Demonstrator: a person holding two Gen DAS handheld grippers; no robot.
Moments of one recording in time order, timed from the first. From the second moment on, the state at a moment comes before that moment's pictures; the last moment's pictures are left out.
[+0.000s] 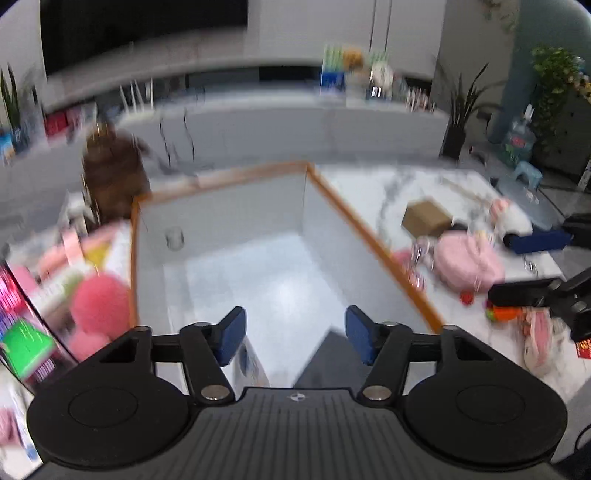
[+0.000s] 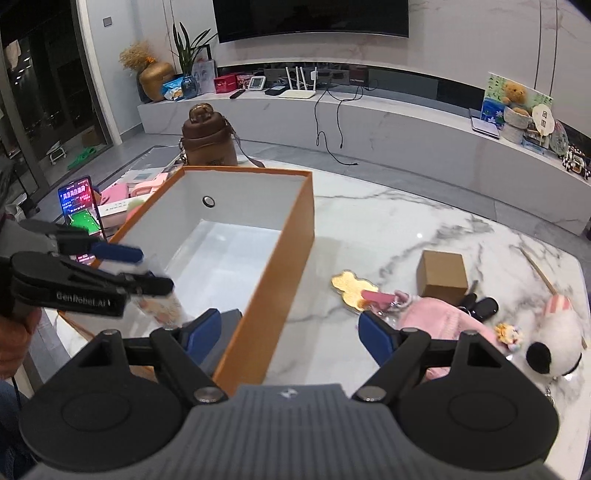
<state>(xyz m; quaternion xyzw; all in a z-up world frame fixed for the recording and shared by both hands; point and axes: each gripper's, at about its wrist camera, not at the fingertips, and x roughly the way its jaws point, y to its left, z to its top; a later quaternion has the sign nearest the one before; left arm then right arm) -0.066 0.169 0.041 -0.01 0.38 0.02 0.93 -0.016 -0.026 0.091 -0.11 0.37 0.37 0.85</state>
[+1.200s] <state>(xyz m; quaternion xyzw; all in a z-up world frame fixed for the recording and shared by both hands) -0.033 0.071 0.034 -0.03 0.38 -0.06 0.92 0.005 -0.160 0.059 -0.13 0.40 0.23 0.88</state>
